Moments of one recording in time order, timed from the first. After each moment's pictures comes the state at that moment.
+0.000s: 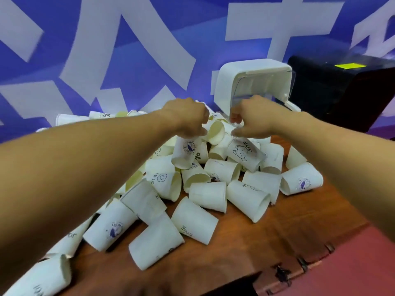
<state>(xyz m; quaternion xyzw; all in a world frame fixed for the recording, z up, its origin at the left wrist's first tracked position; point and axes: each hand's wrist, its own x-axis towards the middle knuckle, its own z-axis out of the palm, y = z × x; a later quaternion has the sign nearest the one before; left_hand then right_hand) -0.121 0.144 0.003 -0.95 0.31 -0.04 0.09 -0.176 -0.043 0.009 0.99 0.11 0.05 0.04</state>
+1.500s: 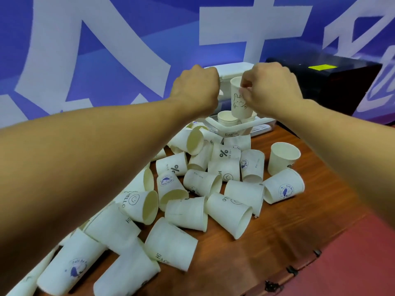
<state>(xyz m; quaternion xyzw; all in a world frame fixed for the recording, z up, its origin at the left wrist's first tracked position) -0.105 0.051 0.039 -0.93 0.27 -0.22 -0.08 -0.160 -0.111 0.032 0.95 -0.02 0.31 0.03</state>
